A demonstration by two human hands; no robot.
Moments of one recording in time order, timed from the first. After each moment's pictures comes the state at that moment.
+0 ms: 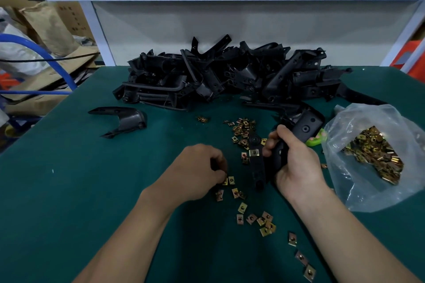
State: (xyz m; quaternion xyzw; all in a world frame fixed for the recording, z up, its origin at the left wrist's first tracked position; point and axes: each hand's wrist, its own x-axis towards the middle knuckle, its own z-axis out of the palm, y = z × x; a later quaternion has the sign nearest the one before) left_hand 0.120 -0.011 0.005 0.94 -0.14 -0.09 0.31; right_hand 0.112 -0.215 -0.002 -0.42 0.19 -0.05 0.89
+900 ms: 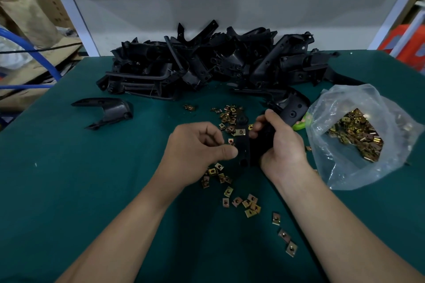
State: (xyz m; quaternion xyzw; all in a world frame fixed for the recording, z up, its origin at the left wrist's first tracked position) left_hand 0.103 -0.033 0.007 0.80 -0.10 -0.03 0.59; right_hand 0.115 -0.215 -0.006 -0.38 0.20 -0.06 0.90
